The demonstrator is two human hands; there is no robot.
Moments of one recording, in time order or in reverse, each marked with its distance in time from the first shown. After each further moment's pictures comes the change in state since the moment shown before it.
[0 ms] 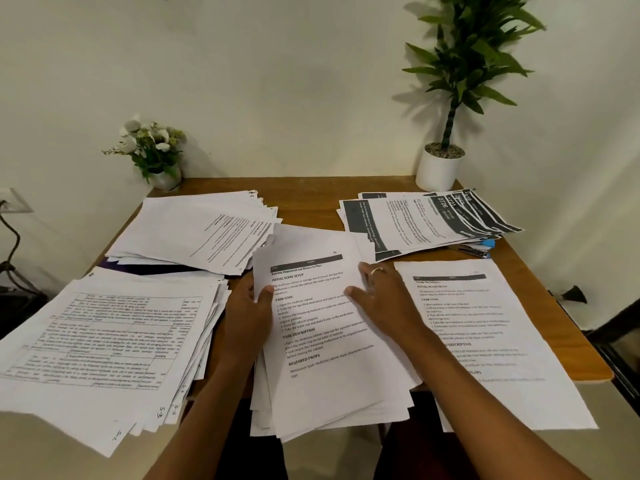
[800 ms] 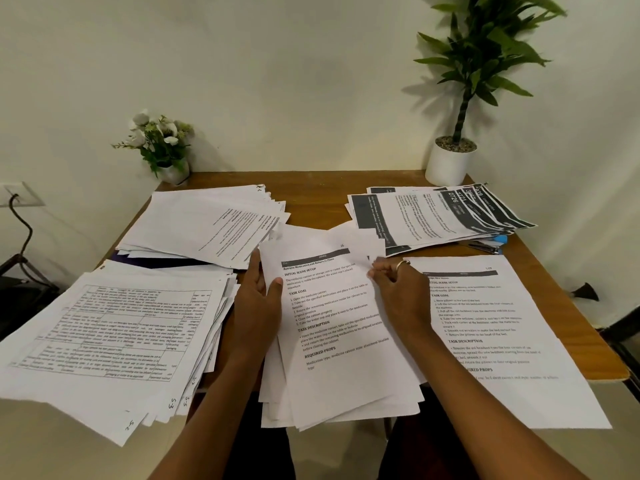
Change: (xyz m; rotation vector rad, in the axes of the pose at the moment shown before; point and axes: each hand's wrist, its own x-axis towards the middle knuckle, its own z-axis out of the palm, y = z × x) left_hand 0.001 0.002 -0.002 0.084 -0.005 0.082; right_hand 0.000 0.002 0.008 0.250 0.372 0.037
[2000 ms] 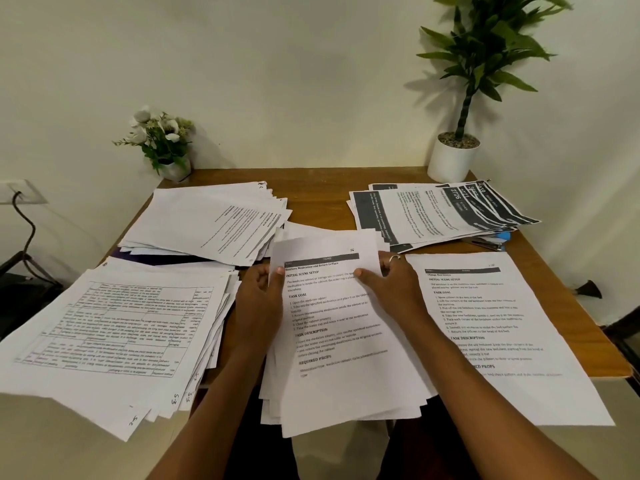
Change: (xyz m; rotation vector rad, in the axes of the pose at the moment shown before) left_hand -0.010 0.014 0.001 -0.153 0.060 -0.044; right_hand 0.011 -0.003 0.006 0.081 -0.247 0.133
